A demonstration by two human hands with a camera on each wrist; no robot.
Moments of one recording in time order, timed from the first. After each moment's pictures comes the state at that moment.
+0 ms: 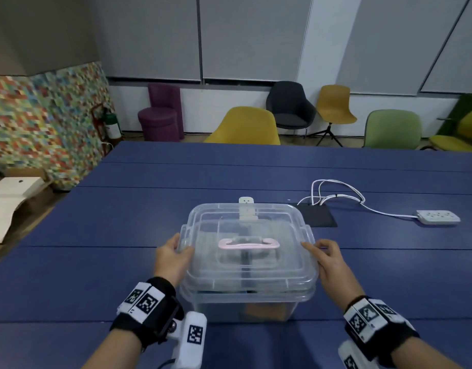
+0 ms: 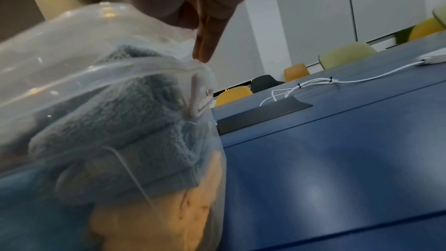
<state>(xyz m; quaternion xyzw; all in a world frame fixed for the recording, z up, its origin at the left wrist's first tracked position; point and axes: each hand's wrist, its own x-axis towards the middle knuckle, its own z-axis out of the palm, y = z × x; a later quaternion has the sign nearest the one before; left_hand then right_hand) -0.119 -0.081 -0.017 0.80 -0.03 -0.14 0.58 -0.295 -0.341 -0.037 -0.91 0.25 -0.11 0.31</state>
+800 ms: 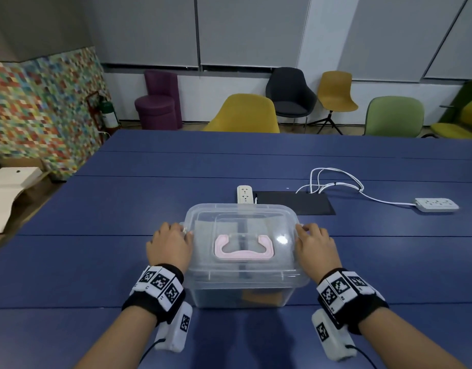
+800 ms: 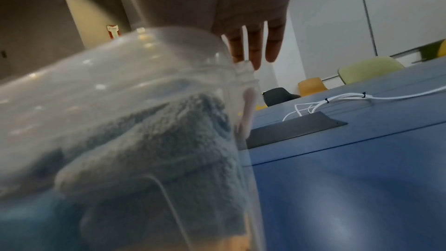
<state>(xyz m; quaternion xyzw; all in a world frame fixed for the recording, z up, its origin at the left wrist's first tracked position) -0.115 -0.090 -0.031 0.98 -0.10 0.02 0.19 -0.264 -0.322 -0.034 -0.96 0.28 -0.08 0.06</state>
